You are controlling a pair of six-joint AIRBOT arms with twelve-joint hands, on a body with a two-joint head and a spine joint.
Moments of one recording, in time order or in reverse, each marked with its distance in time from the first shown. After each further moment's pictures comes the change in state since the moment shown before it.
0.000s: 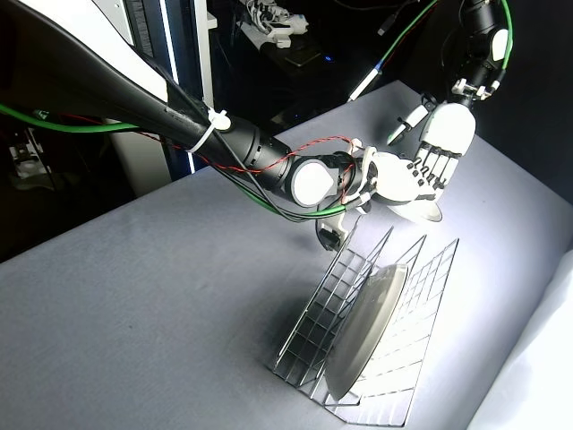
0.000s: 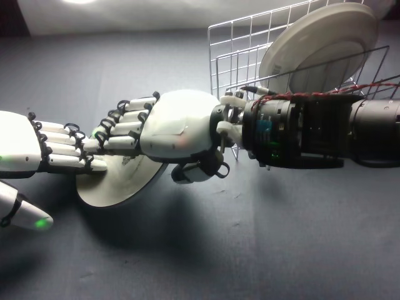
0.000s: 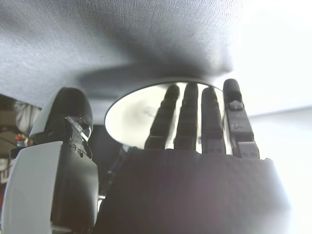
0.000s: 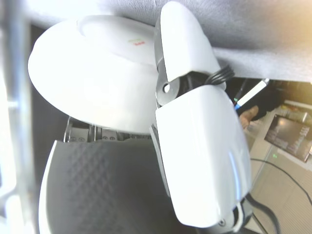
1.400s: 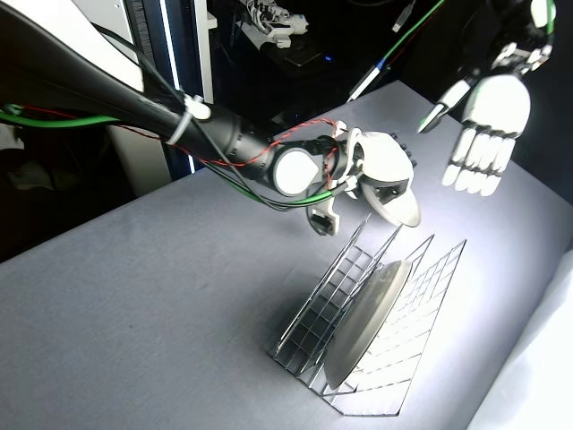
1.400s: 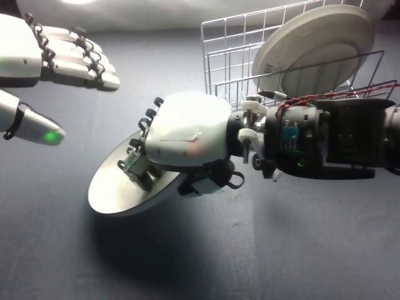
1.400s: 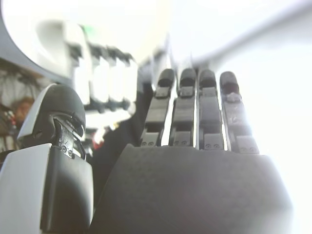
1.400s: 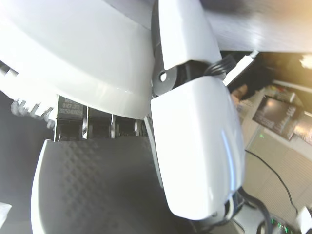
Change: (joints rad) left arm -0.444 0.065 -0.002 0.187 -0.058 -0.165; right arm -0.005 0.132 -0.180 0.034 0.051 -0.007
